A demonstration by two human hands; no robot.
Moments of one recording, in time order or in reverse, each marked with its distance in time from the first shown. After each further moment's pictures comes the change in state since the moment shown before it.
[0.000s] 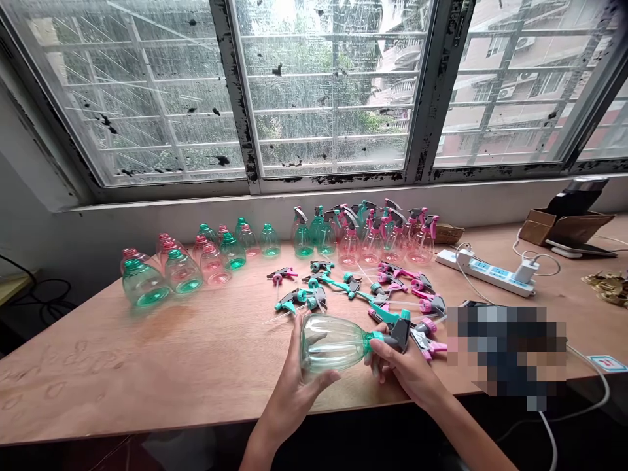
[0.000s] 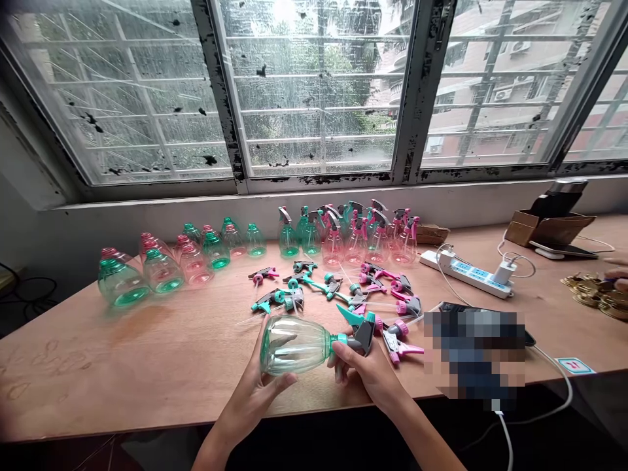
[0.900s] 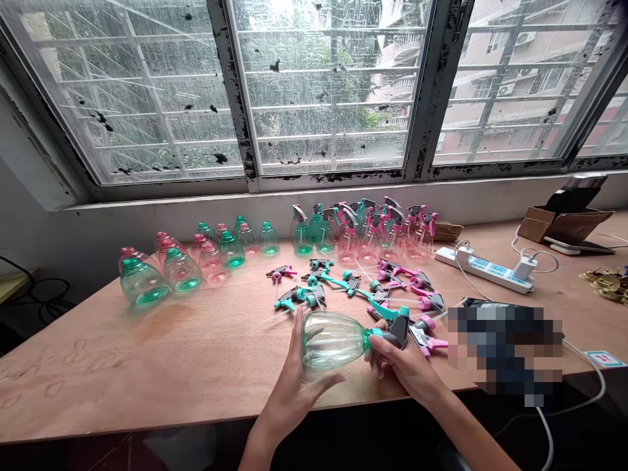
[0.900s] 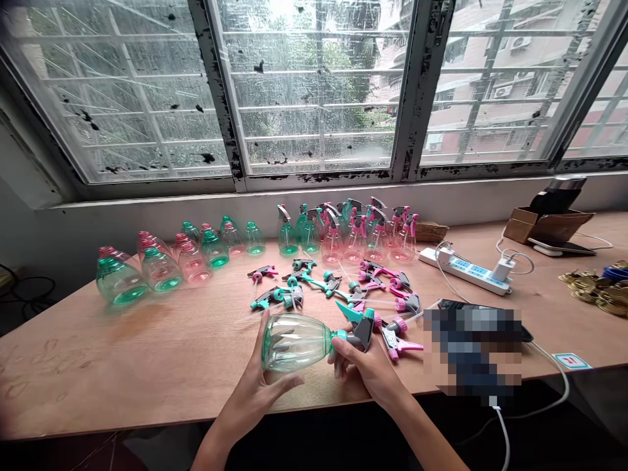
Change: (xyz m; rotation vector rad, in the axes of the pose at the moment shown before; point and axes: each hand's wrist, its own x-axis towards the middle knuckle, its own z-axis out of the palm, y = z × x) left_hand 0.001 -0.002 0.000 0.097 -0.008 0.033; right_hand 0.001 0.003 -0.004 0.040 -0.031 -0.004
